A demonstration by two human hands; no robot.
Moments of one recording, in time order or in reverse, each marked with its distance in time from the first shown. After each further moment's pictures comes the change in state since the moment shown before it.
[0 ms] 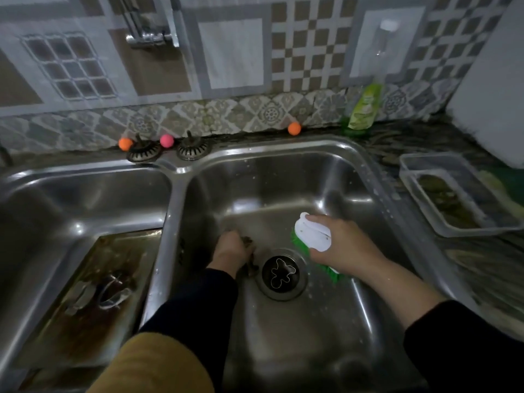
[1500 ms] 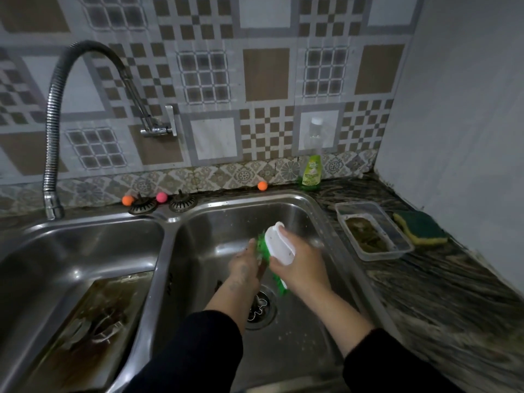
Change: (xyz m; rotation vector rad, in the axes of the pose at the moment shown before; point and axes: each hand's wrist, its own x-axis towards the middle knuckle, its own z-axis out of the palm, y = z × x) left_hand -0.116 0.118 -0.042 -1.415 -0.096 -0.278; right_hand -0.060 -0.043 -0.030 0.289 0.357 -0.057
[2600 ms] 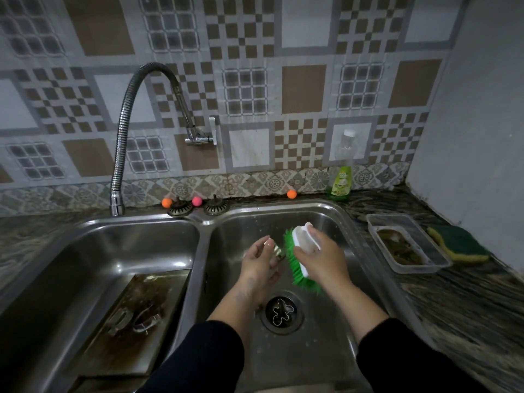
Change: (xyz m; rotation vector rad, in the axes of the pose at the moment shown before) left_hand -0.025 0.023 -0.043 -0.035 -0.225 0.202; right_hand 0.014 -0.027 0.011 0.174 0.023 0.148
